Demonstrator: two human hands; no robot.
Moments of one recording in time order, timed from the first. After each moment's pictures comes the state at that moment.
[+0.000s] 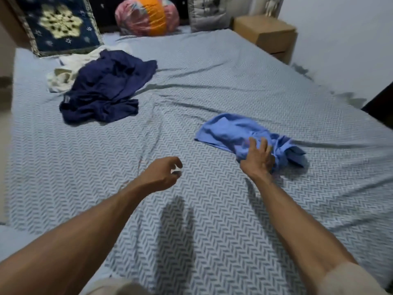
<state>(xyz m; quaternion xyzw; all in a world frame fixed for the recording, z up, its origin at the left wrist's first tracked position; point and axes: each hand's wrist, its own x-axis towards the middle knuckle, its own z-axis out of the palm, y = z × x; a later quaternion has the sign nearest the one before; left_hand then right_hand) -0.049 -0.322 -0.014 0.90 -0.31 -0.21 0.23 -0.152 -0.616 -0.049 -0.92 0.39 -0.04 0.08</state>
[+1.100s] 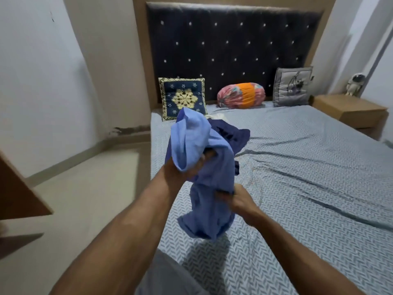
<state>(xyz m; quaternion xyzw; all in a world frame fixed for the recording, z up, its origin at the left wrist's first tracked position) 0.069 -0.046 0.186 0.71 -0.14 -0.10 0.68 0.008 -0.229 0.092 -0.83 0.05 0.01 0.56</state>
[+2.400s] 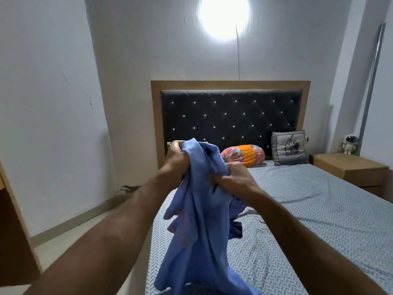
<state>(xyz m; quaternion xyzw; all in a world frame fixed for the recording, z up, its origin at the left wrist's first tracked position) 0.086 -0.071 0.352 0.66 -0.07 0.06 0.74 0.041 -0.239 0.314 -0.85 -0.07 -0.15 0.50</state>
